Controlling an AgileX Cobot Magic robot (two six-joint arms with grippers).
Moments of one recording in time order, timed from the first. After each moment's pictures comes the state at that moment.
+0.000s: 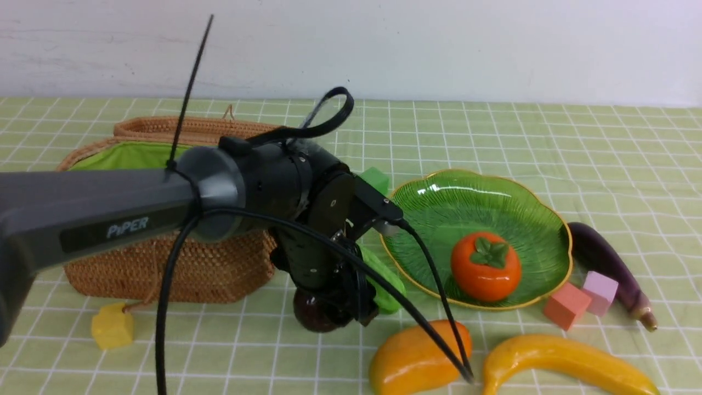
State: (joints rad) right arm 0.61 0.75 -1.12 0.11 1.12 -0.05; left arm -0.66 1.90 -1.39 0.15 0.80 0.04
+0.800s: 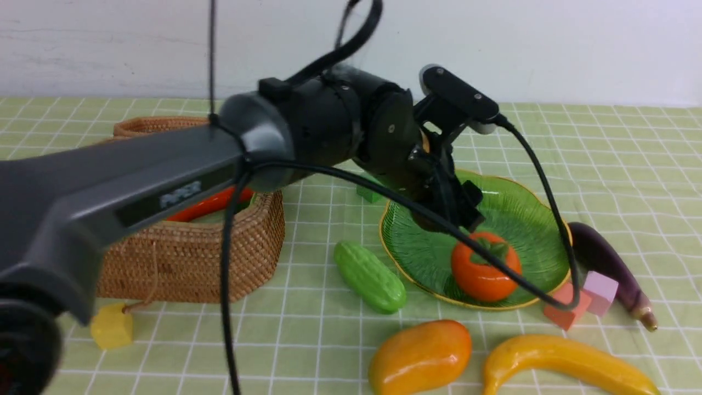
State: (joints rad) right arm 0.61 0.75 -1.12 -0.36 1.06 0.32; left arm -0.71 2.05 -1.80 -0.03 0.59 0.22
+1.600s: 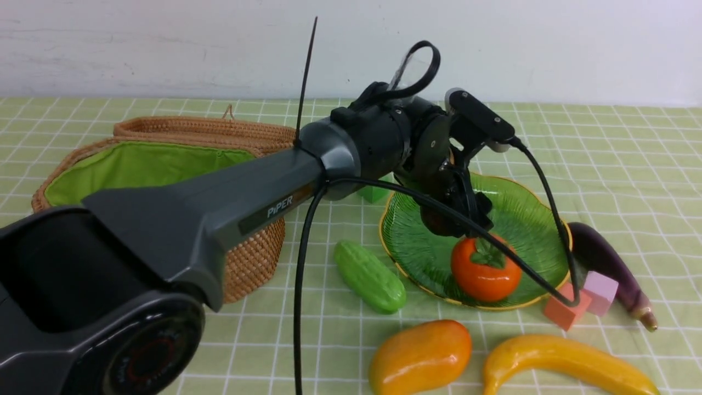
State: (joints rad) right arm 0.61 0.75 -1.12 -0.35 1.20 0.36; left arm -0.71 2.25 -2.03 0.03 0.69 0.22
